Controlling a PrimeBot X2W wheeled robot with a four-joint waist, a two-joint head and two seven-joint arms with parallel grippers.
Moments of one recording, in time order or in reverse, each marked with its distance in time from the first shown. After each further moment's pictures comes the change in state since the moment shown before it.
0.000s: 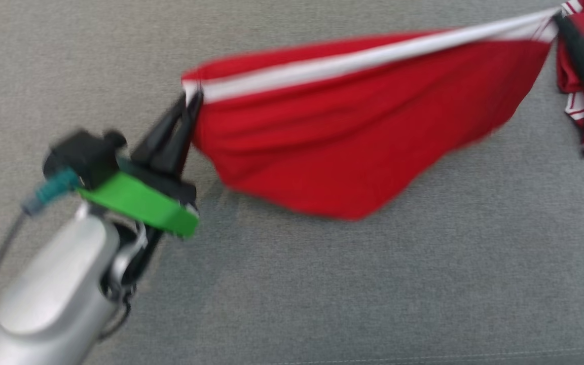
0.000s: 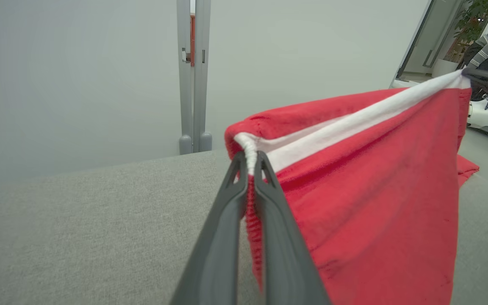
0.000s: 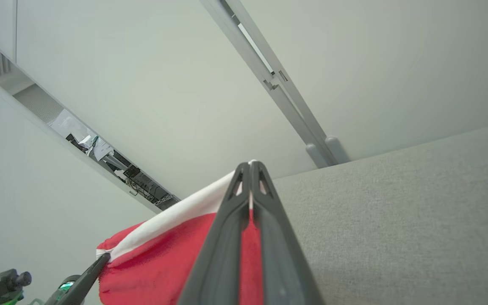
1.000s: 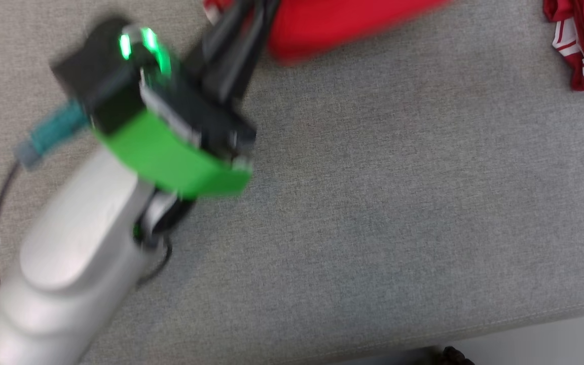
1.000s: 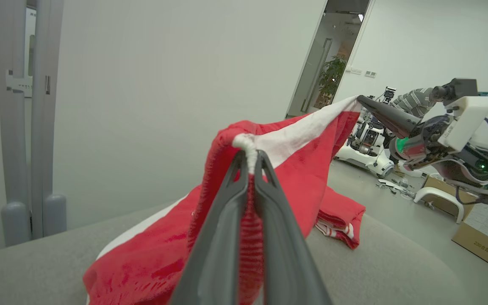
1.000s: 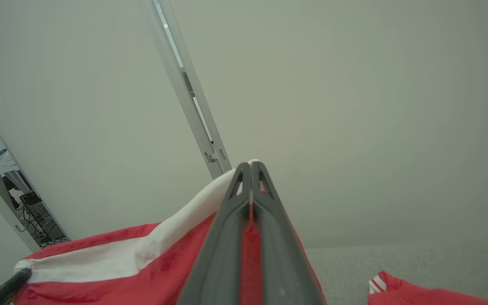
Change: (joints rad) left arm -0.302 -0.107 -0.058 -0.068 -0.027 -0.150 -0.063; right arm -0.124 -0.018 -0.214 -0.068 -0.293 0.000 -0.139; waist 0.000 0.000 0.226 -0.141
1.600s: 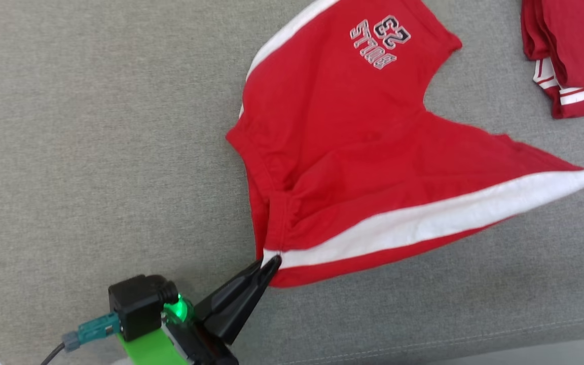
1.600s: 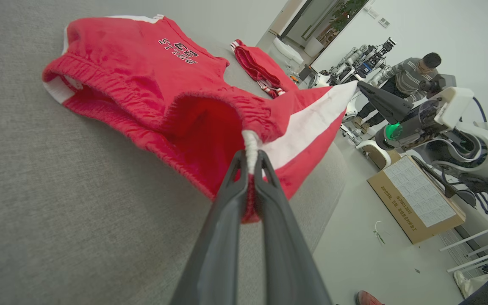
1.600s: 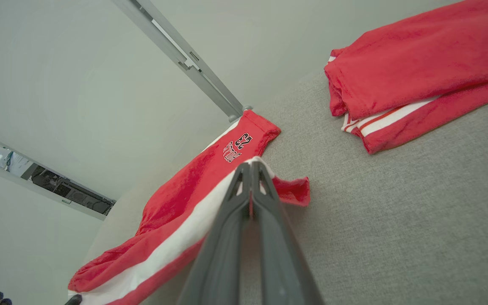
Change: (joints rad) left arm 0.623 0.246 -0.162 -0.241 -0.162 0.000 0.000; right arm 0.952 0.037 -0.206 -0.323 0.157 0.000 -0.001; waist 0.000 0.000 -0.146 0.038
